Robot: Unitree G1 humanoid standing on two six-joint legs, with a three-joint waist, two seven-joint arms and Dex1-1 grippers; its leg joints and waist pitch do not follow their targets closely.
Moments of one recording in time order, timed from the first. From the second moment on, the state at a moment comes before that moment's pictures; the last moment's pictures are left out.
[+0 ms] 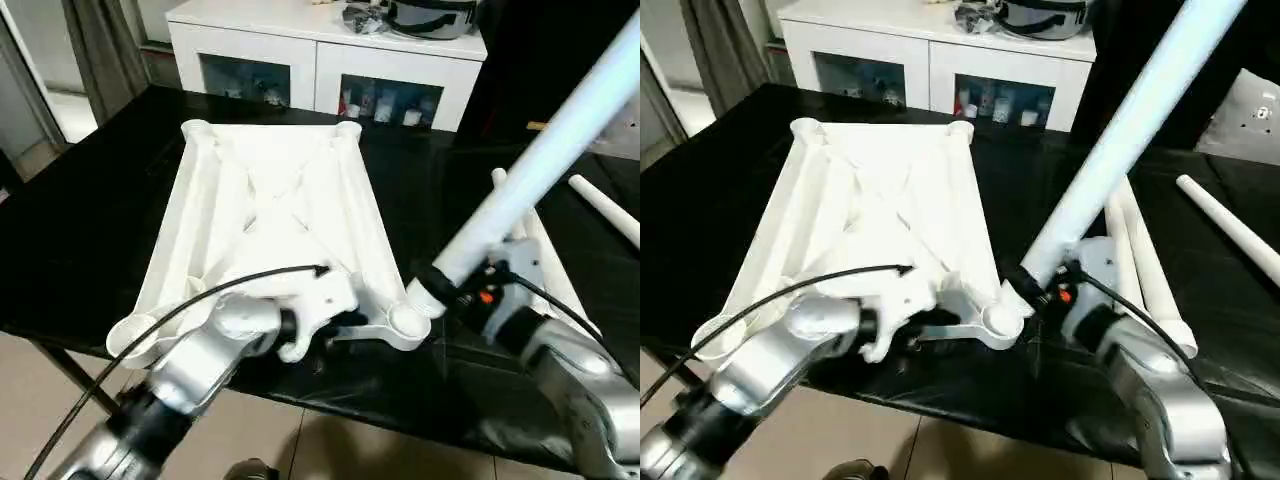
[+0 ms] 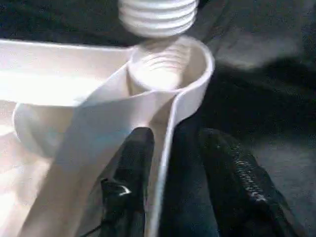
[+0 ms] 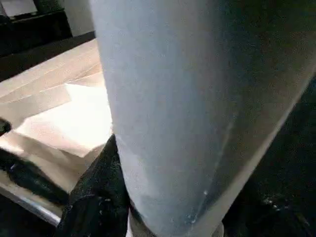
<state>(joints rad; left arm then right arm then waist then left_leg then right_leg) -0.46 0.36 -0.54 0.10 -0.08 0.45 -0.84 -0.04 -0.36 -0.08 -0.24 0.40 0.48 0.52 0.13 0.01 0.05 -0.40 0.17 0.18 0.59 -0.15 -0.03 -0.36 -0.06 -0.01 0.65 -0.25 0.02</state>
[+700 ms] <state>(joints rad) -0.48 0.42 -0.54 0.13 -0.04 0.40 -0.91 -0.04 -0.43 -0.03 -0.27 0.45 0.56 0.64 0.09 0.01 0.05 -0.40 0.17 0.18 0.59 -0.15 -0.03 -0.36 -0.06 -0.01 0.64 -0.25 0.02</state>
